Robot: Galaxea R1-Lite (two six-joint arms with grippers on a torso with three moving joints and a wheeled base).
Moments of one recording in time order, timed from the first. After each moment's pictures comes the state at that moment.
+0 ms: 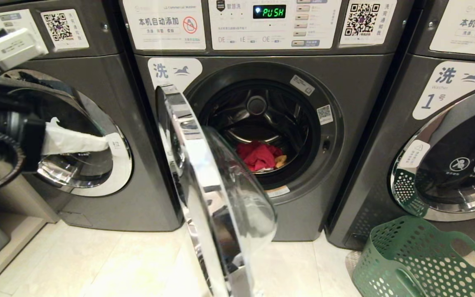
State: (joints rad) left arm -0.19 1.38 -1.44 0.61 -0.38 0.28; right arm -0.01 0.00 0.00 0.00 0.00 0.00
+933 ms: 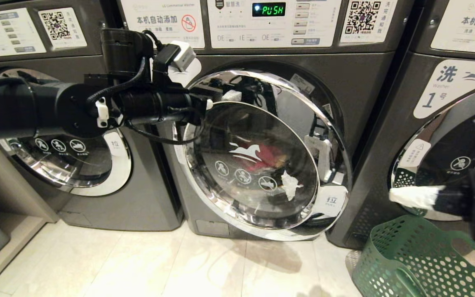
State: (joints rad) left arm -0.44 1.90 -1.64 -0.08 -0.16 0.20; right arm 0.17 1.25 -0.88 0.07 0.63 -0.10
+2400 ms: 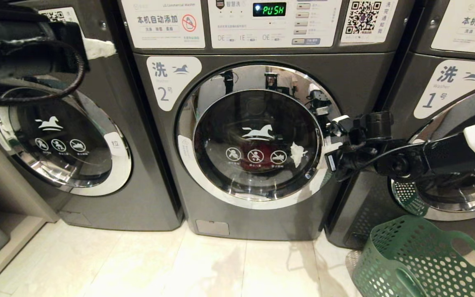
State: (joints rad) left arm -0.27 1.45 -1.51 0.13 -0.12 0.10; right arm 0.19 2.13 -1.42 -0.33 -0.09 -0.22
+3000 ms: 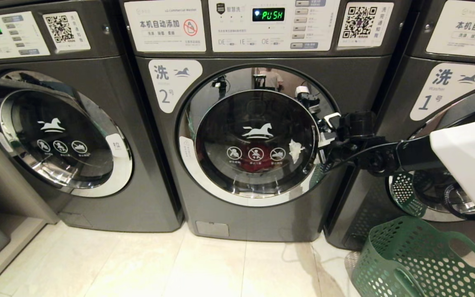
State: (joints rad) left arm -0.19 0.94 -1.41 0.90 -0.02 0.06; right arm 0.18 2.29 -1.63 -0.34 -0.20 -0.22
